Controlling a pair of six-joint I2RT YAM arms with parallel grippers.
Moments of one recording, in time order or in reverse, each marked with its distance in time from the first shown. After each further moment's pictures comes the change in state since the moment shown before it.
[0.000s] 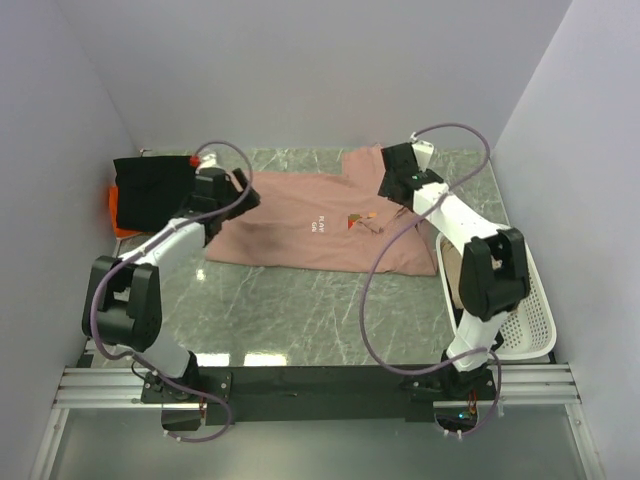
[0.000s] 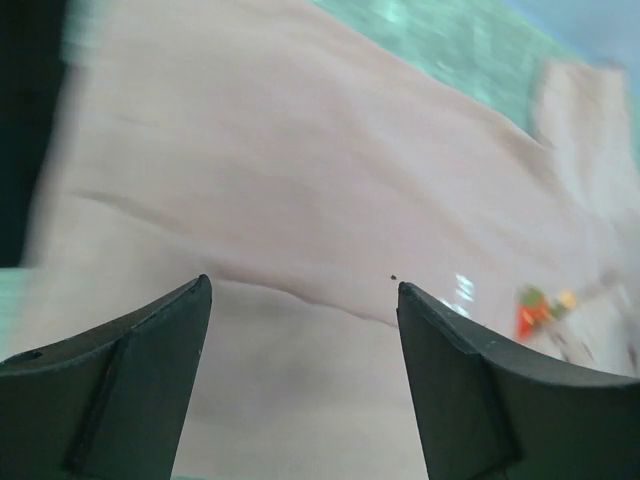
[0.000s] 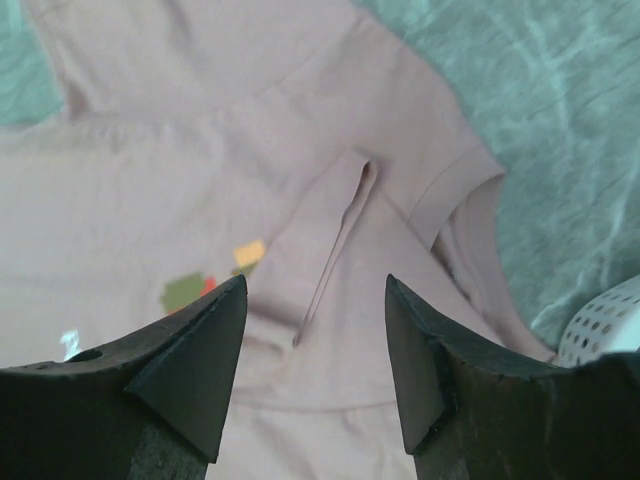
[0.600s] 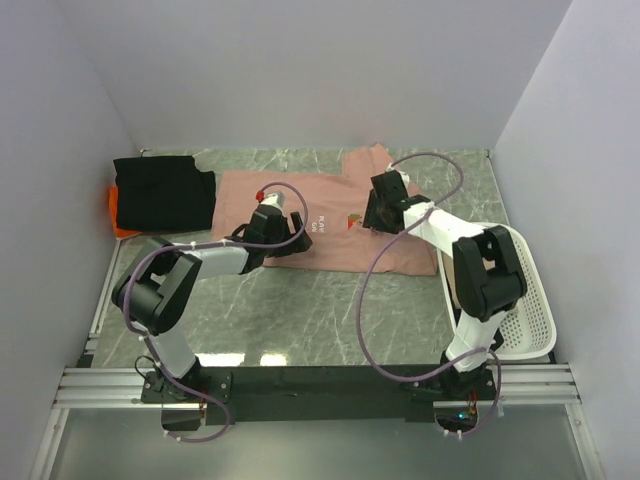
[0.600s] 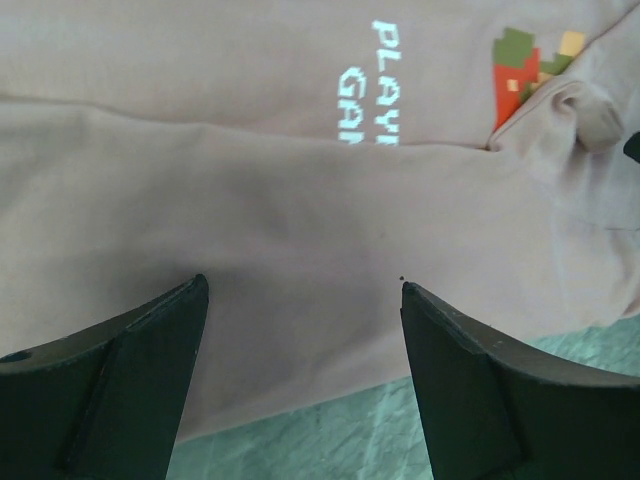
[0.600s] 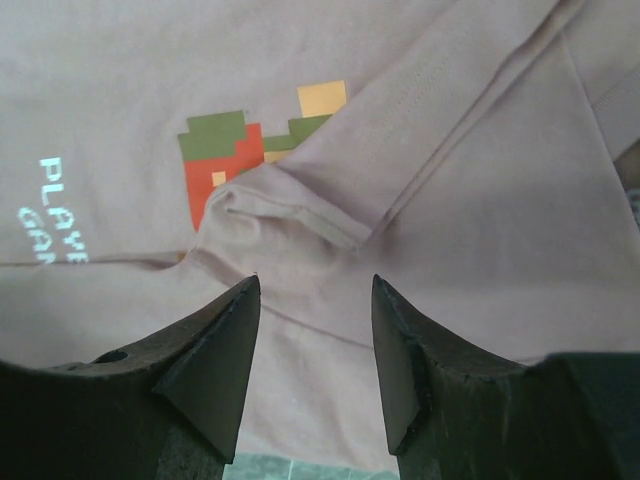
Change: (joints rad) left arm -0.347 0.159 -0.155 0.228 0.061 -0.053; right arm 0.047 -0.045 -0.277 0.162 -0.315 -0.035
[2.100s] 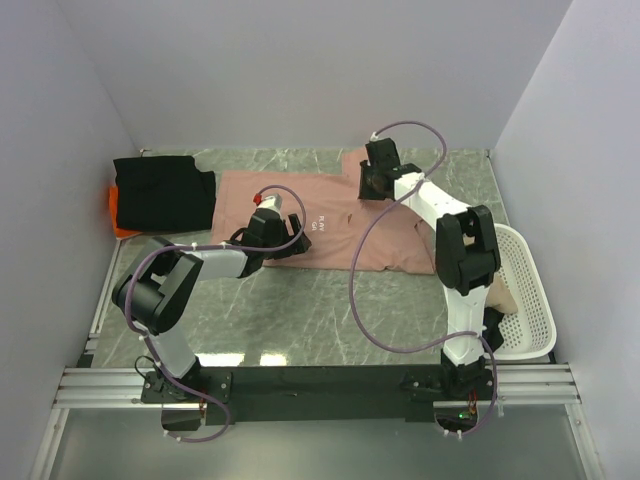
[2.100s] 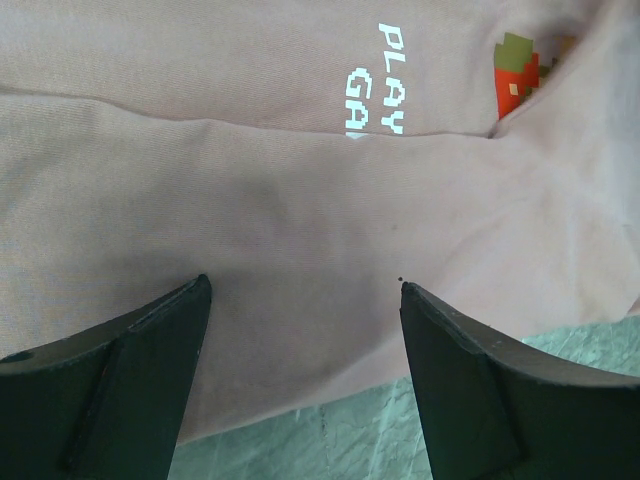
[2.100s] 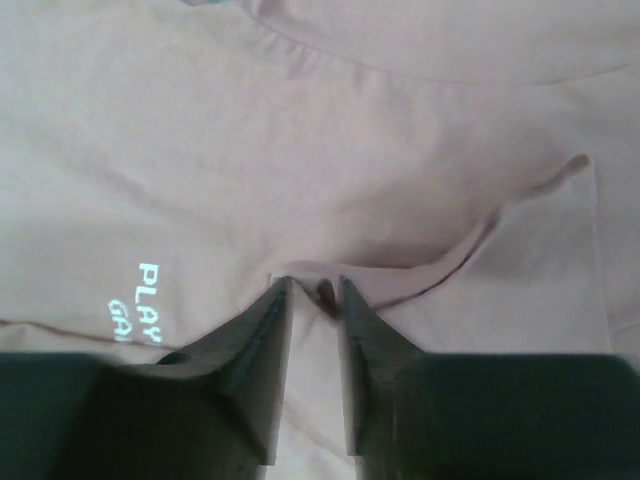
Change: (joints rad) left arm -0.001 0.006 -0.051 0.071 -0.001 -0.015; right arm -0.038 0.271 0.431 -0.082 -0.104 -0.180
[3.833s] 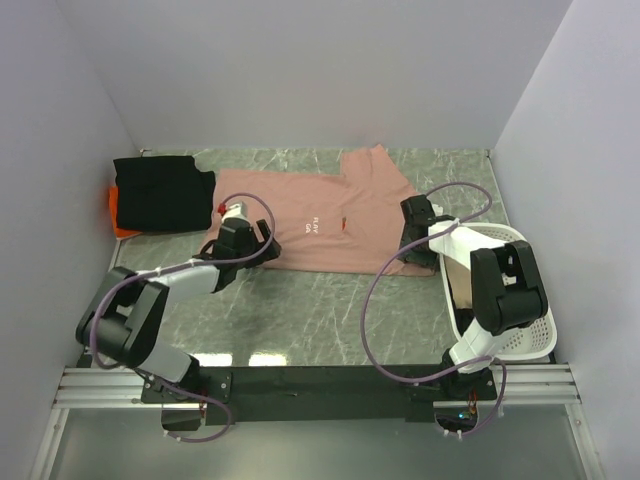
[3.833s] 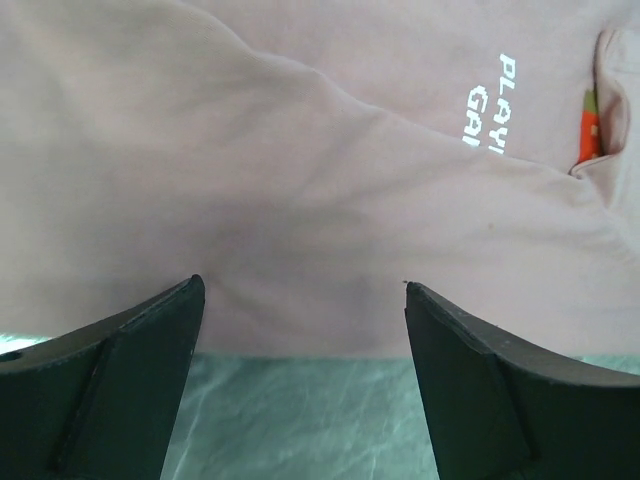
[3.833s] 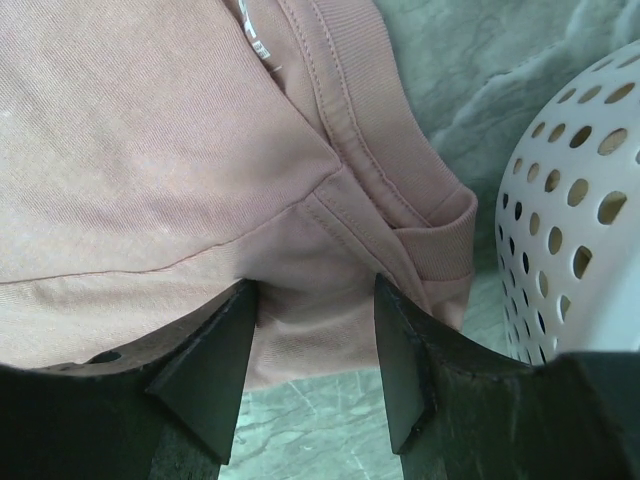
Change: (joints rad) left arm 0.120 -0.219 -0.191 -0.055 -0.079 0.005; right arm -0.110 -0.382 -0.681 -0.066 0.188 0.138
